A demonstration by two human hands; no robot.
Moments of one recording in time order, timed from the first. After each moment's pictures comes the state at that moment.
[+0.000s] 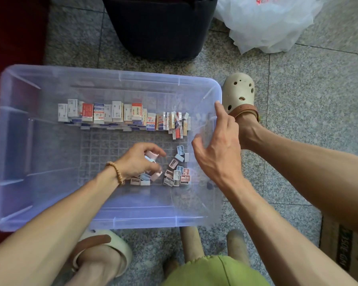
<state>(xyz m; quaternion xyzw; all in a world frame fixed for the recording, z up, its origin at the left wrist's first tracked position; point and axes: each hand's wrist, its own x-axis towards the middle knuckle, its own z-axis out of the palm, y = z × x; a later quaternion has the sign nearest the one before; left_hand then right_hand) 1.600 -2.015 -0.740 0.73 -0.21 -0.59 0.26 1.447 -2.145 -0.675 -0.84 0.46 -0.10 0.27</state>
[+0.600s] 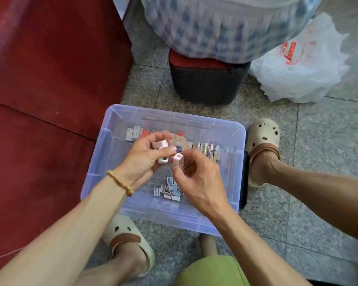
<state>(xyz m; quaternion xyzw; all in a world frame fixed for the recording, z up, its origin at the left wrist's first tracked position) 1.619 -2.003 -0.567 0.62 0.03 -0.47 0.63 1.492 -2.078 -0.592 -0.79 0.30 -0.15 0.52</state>
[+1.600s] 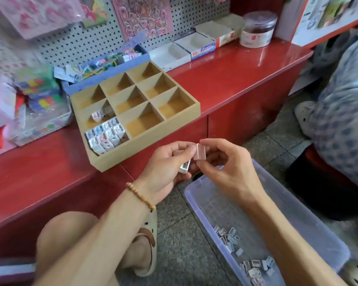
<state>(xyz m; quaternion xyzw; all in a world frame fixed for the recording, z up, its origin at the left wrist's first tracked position) 1.592 -1.821 -0.393 0.65 0.13 -0.12 0.73 1.598 -1.976 -0.413 -0.78 -0.12 0.00 0.61</state>
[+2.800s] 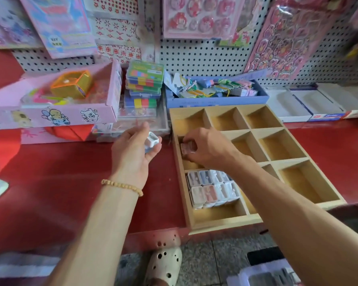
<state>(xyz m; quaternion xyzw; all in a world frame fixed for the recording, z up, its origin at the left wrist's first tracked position) 1.653 -1.535 -0.377 0.37 0.37 0.28 0.80 1.775 -1.655 -0.388 -0.88 -0.44 0.05 0.16</state>
